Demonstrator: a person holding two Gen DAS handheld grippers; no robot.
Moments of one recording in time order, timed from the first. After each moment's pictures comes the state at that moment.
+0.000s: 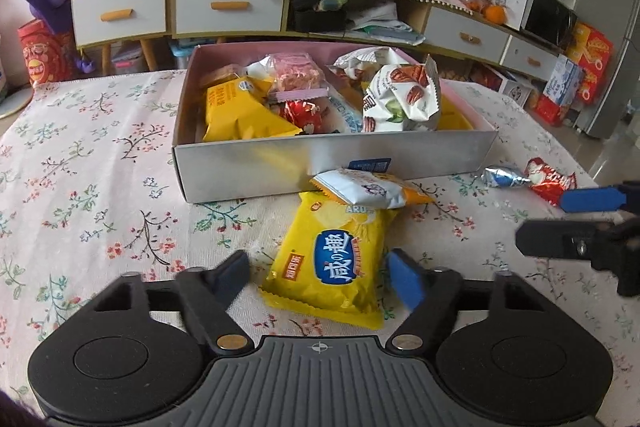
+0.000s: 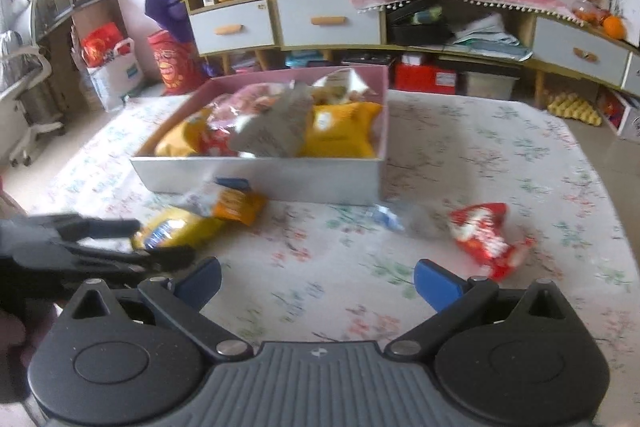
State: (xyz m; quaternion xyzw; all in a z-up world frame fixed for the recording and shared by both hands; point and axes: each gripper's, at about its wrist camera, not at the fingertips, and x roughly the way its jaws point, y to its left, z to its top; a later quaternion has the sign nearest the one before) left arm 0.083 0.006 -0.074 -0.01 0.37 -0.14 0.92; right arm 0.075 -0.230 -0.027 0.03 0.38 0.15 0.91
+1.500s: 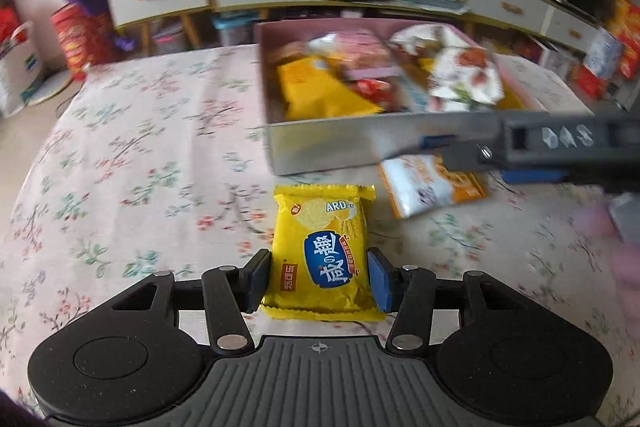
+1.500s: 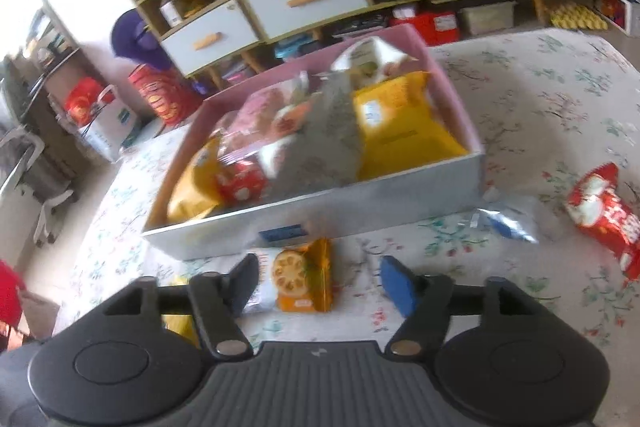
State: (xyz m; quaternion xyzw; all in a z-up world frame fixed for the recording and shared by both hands) left arm 0.082 0.040 -0.059 0.01 0.43 -0.07 0.90; right arm 0.125 -0.186 -0.039 0.15 0.42 0.14 0.89
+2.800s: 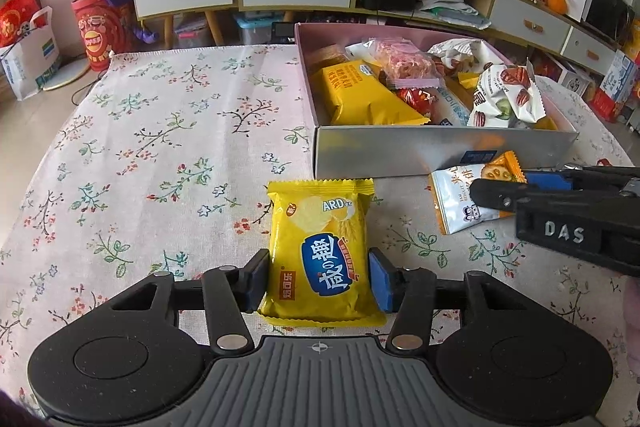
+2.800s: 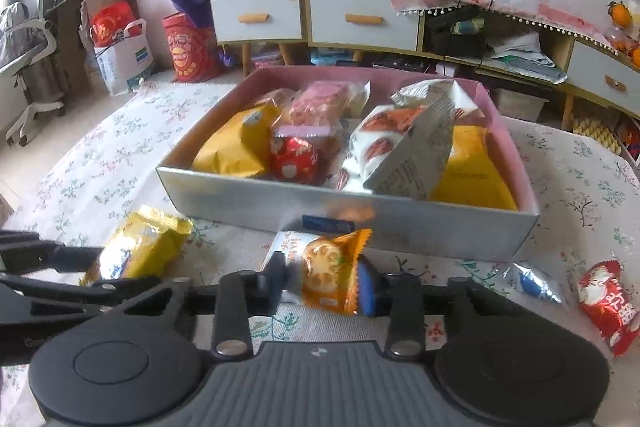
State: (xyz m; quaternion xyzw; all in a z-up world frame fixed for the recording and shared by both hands) left arm 0.087 0.060 -0.064 -0.01 0.42 -0.06 0.91; right arm 0.116 -0.143 -0.039 -0.01 0.37 0.15 0.92
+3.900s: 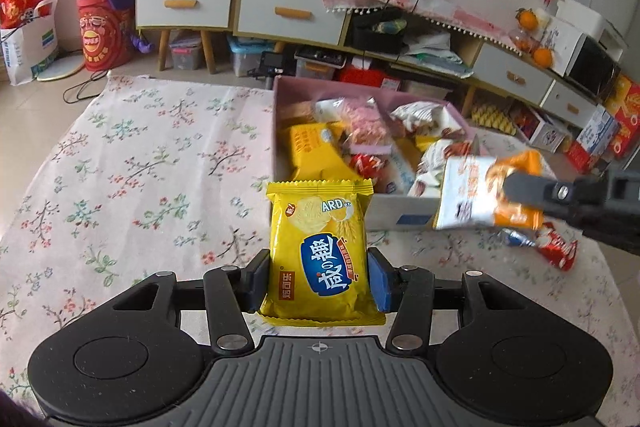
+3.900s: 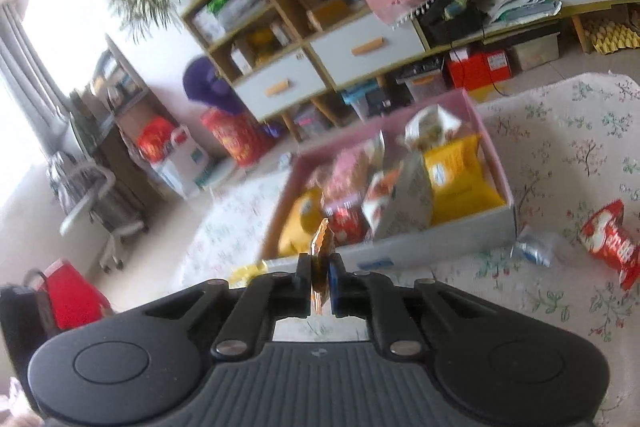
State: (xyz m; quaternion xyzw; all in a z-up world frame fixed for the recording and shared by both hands) left arm 0.076 0.047 -0.016 -0.08 0.38 -0.07 0.92; right arm 0.095 -0.211 0.022 0.24 0.33 0.21 0.89
